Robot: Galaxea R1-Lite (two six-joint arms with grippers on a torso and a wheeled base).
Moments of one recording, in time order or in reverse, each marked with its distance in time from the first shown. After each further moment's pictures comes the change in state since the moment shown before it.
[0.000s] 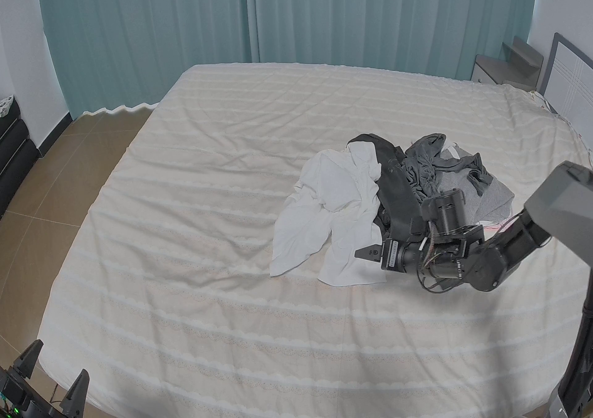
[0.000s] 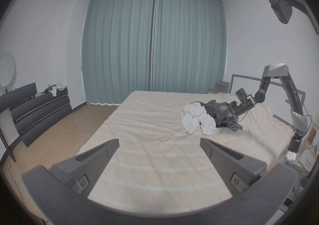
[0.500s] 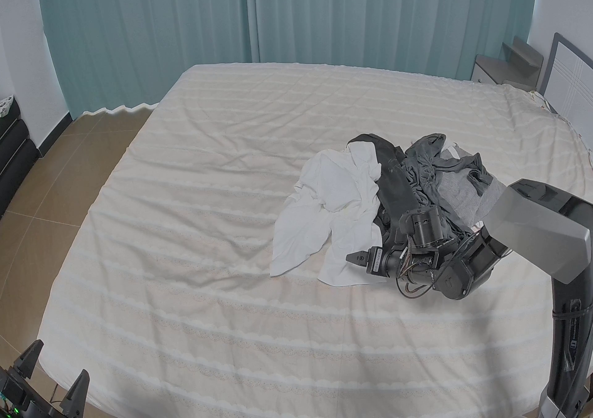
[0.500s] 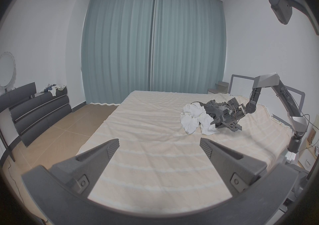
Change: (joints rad) left arm -0.004 0.000 0.000 0.000 0.000 -0.003; right arm 0.000 0.212 -0.117 -0.106 -0.065 0.015
